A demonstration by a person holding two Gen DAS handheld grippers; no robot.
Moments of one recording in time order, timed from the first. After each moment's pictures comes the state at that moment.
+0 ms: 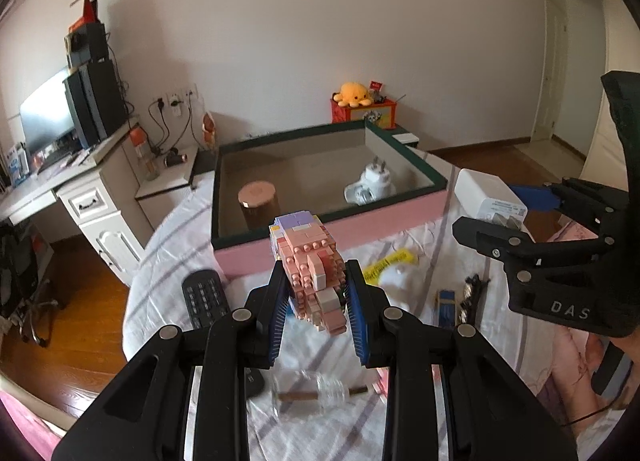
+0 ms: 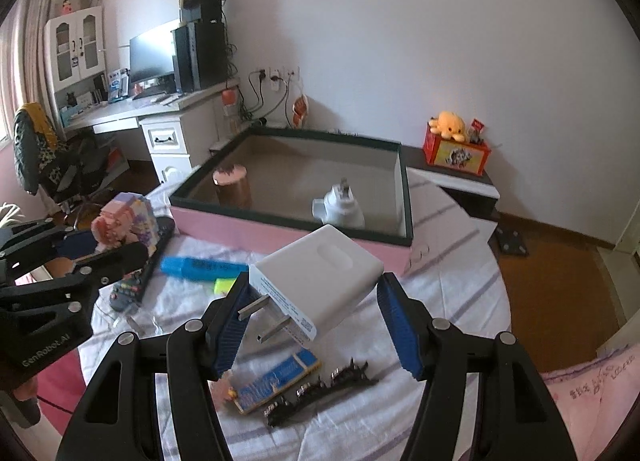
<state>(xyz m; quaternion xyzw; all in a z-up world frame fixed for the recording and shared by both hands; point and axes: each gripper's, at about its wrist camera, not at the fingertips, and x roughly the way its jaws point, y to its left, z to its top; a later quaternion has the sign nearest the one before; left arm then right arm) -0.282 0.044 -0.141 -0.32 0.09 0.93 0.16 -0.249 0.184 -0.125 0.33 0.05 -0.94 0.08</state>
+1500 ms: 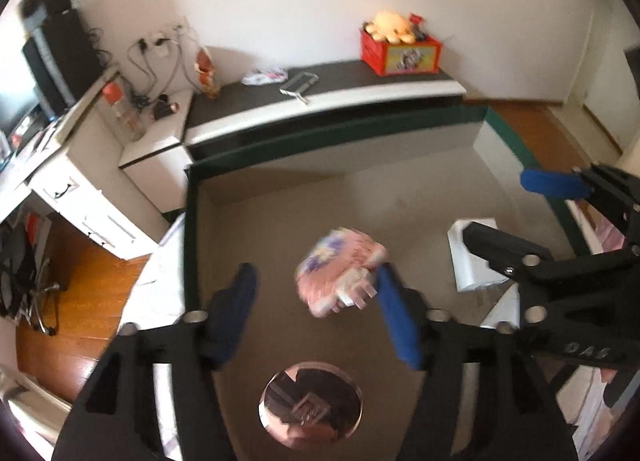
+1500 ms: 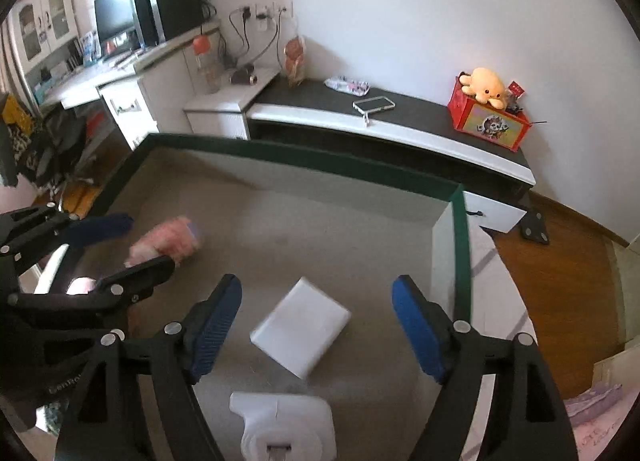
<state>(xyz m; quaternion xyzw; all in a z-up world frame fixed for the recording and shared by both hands) -0.538 0.071 -0.186 -0.45 0.10 0.88 0.13 -0.488 0.189 -0.164 0.45 0.05 -0.89 0.10</state>
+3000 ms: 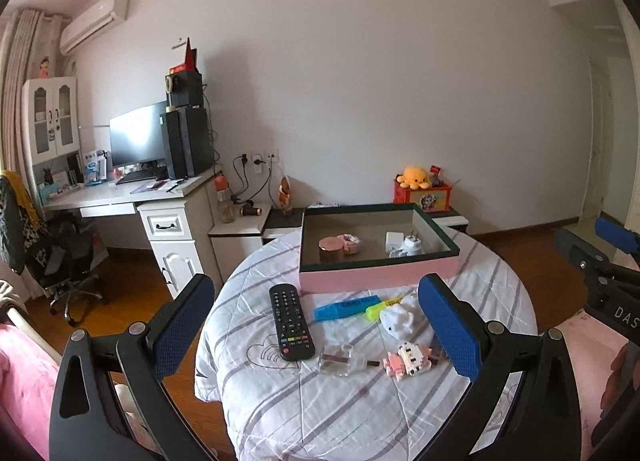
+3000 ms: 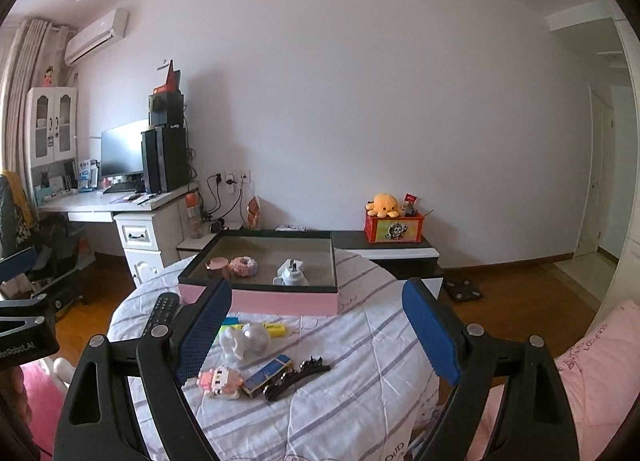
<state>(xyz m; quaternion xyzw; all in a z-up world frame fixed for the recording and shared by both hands) -0.135 -0.009 -0.087 -0.18 0.04 0.98 0.04 -0.095 0.200 -0.069 0.16 0.01 -0.99 -0.02</state>
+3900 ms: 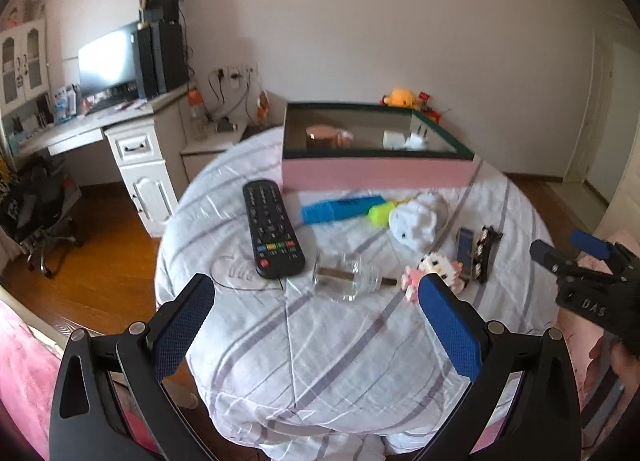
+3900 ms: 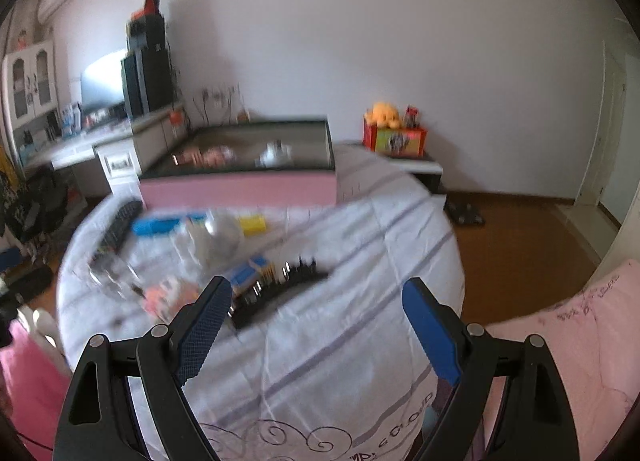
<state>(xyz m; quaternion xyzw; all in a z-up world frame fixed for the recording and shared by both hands) -0.187 -0.020 -0.185 -0.32 0.02 0.94 0.08 -0.157 0.214 -0.181 0.33 0.00 -0.94 -0.03</state>
